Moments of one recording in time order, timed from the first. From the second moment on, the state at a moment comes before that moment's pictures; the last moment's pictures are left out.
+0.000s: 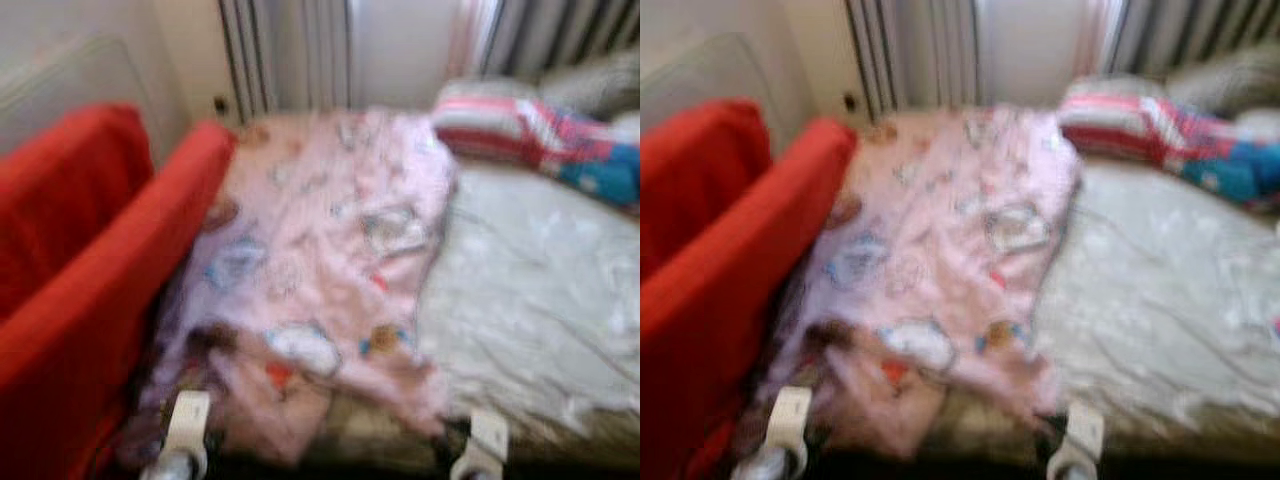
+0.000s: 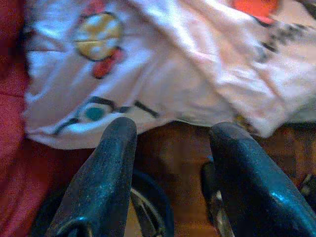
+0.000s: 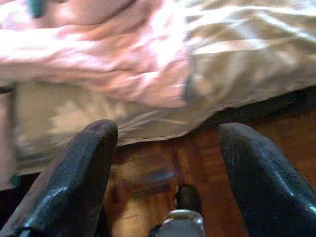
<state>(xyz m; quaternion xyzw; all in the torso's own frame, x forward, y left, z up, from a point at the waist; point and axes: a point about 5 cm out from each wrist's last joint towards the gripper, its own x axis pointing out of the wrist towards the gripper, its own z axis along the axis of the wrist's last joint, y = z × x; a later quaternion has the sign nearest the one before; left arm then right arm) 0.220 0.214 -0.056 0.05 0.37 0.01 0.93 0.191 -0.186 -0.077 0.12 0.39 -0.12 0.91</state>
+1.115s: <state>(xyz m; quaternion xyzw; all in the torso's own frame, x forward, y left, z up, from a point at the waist) 0.218 0.189 -0.062 0.02 0.37 0.01 0.93 0.195 -0.209 -0.072 0.07 0.38 -0.11 0.92</state>
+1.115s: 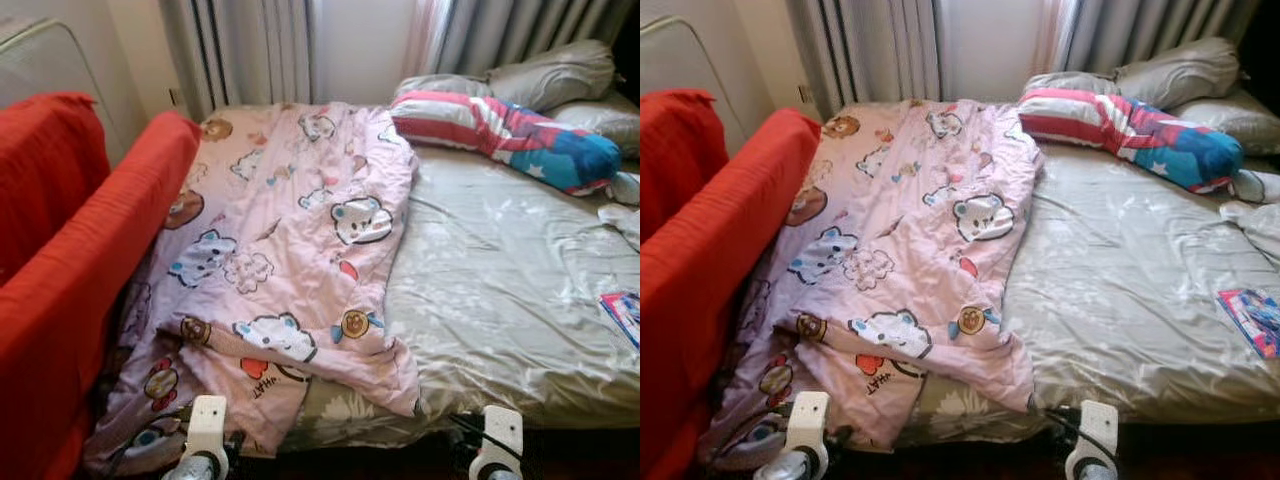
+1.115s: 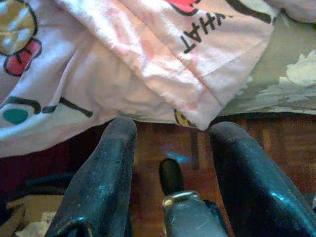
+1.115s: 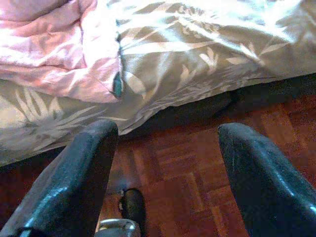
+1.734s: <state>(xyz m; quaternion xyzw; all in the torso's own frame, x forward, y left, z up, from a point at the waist) 0.215 0.199 -0.062 0.03 0.37 0.01 0.93 0.193 -0.204 -0.073 0.08 0.38 -0.12 0.91</state>
